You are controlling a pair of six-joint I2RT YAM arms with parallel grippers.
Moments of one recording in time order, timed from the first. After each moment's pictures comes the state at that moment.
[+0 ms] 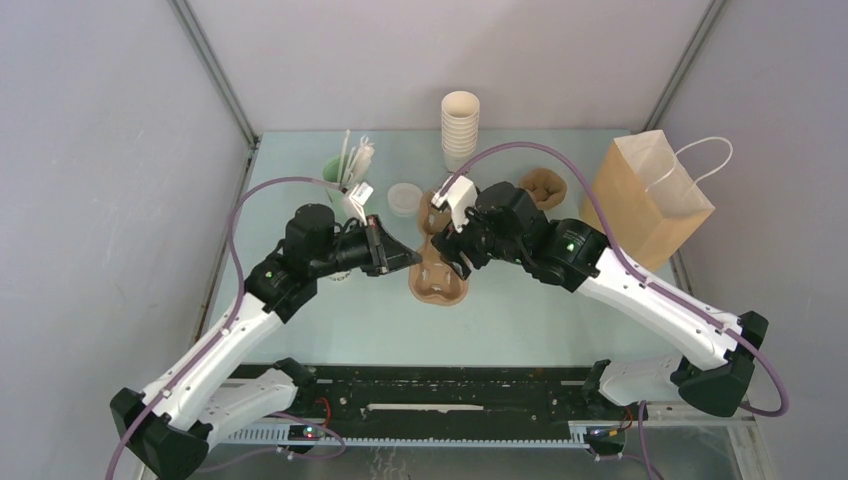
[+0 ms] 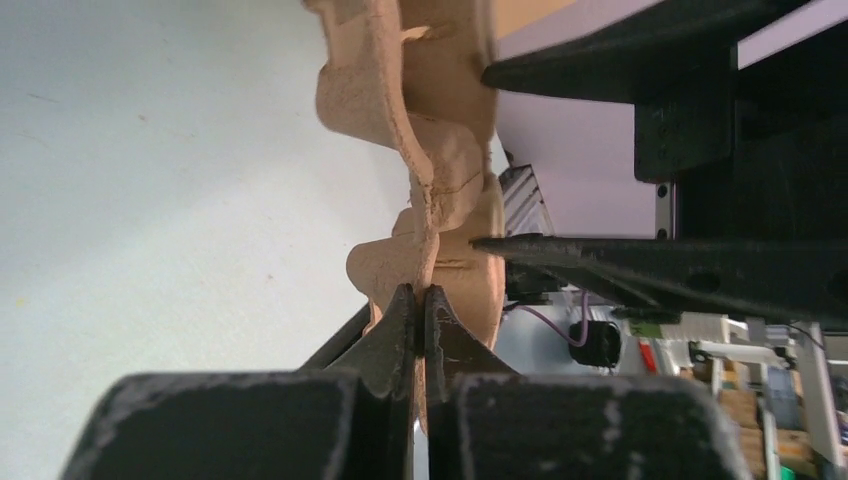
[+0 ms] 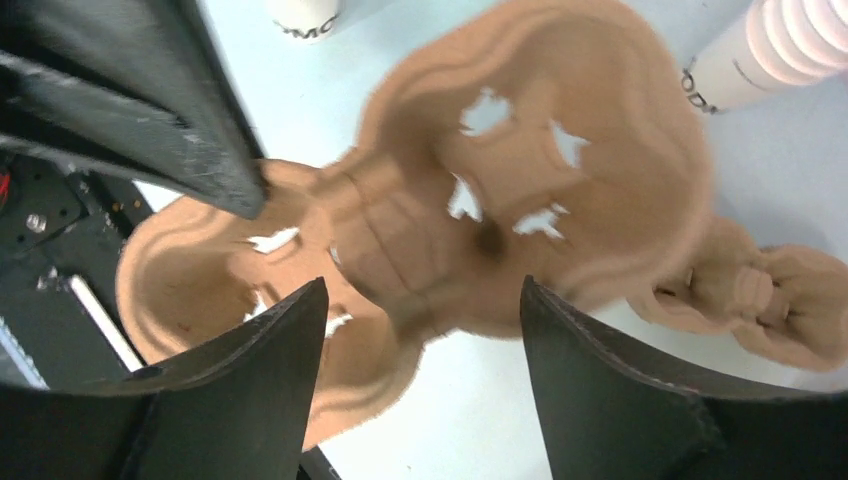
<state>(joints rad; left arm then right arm) -0.58 0.92 0.90 -0.32 0.49 -0.77 0.97 1.29 1.41 -0.70 0.06 -0.14</state>
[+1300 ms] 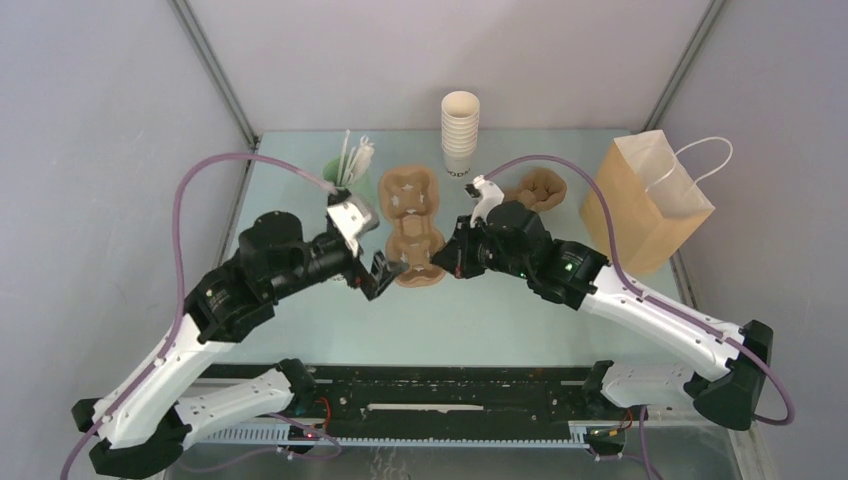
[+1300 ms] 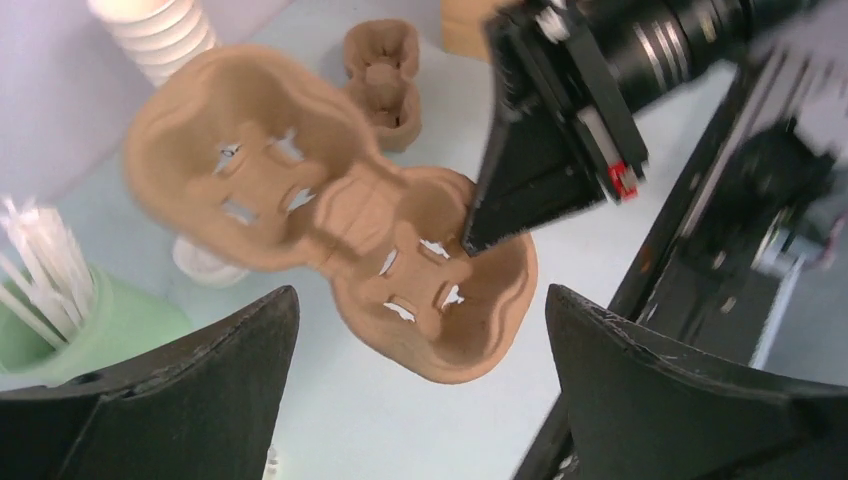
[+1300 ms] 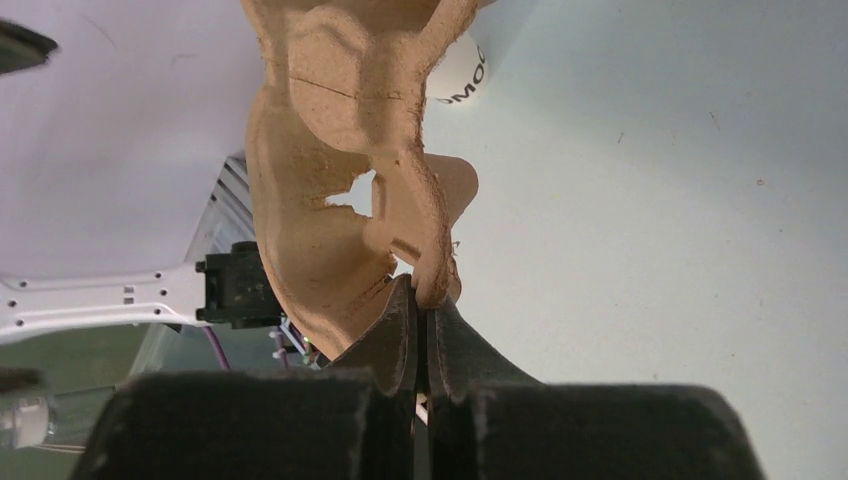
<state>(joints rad) -0.79 0.85 1.27 -0.67 0.09 -0.01 0.94 1.18 1.14 -0.38 -0.01 0.68</state>
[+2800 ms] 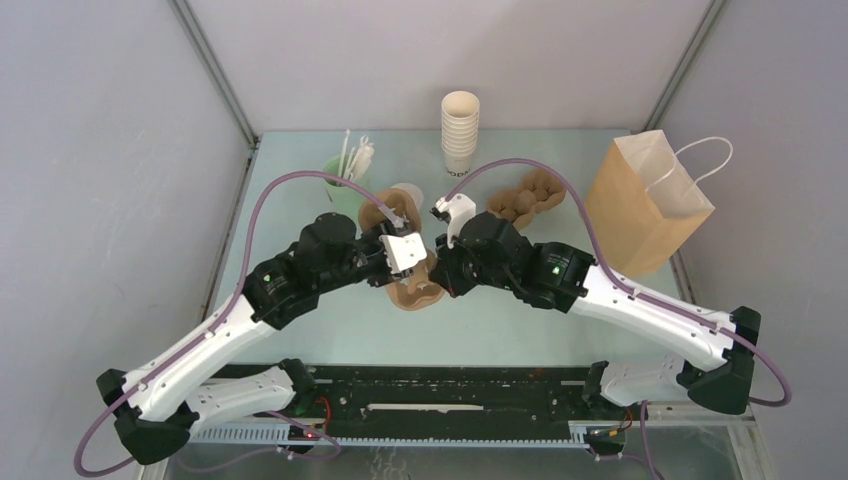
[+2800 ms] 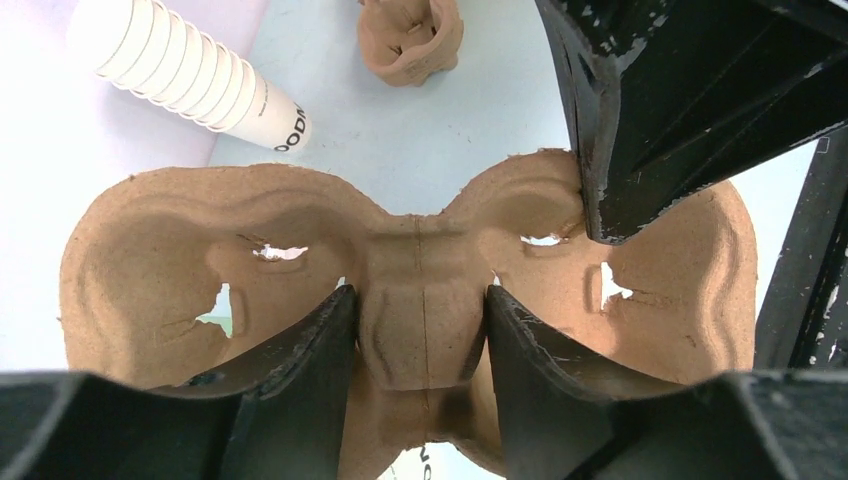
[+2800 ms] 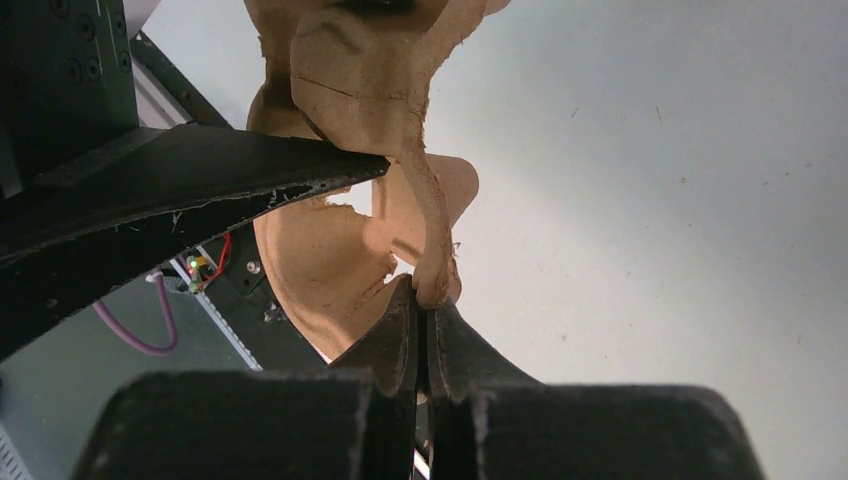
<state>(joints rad) -0.86 0.93 1.07 -0.55 0.08 0.56 1.10 1.26 1.29 -0.60 0.11 0.42</state>
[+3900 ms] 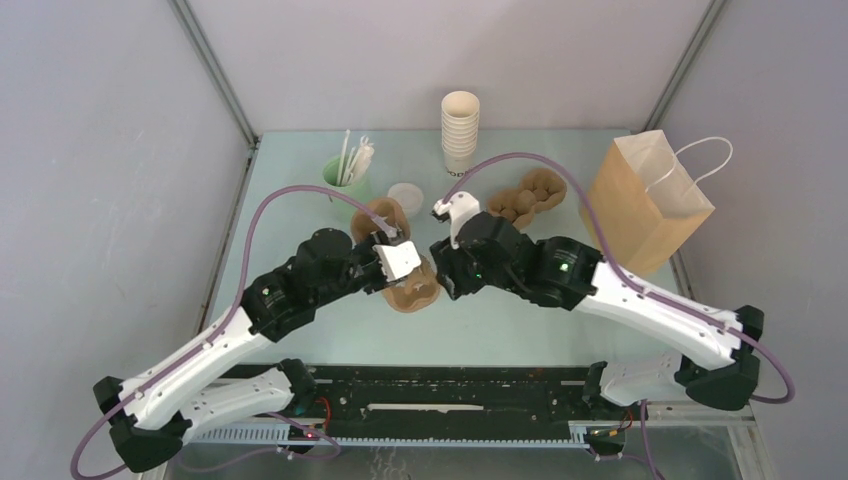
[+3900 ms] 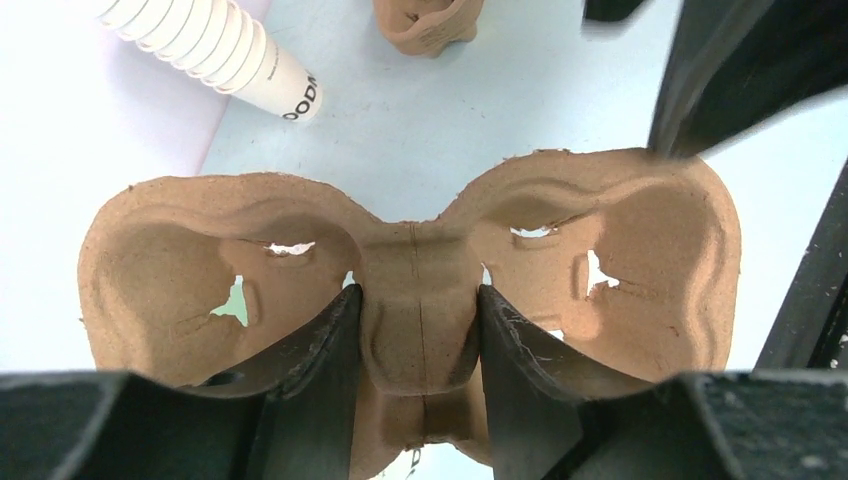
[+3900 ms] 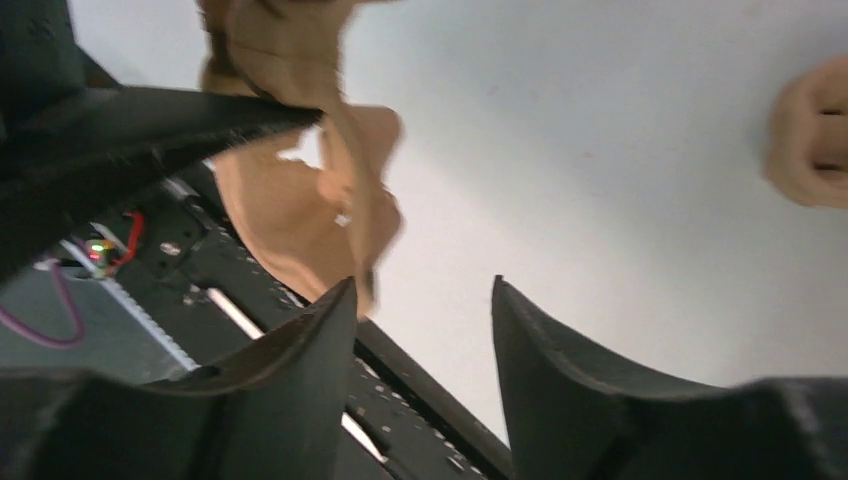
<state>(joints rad) -0.88 0.87 0.97 -0.51 0.00 0.53 1.14 1.31 1.40 -0.77 0.24 0.34</state>
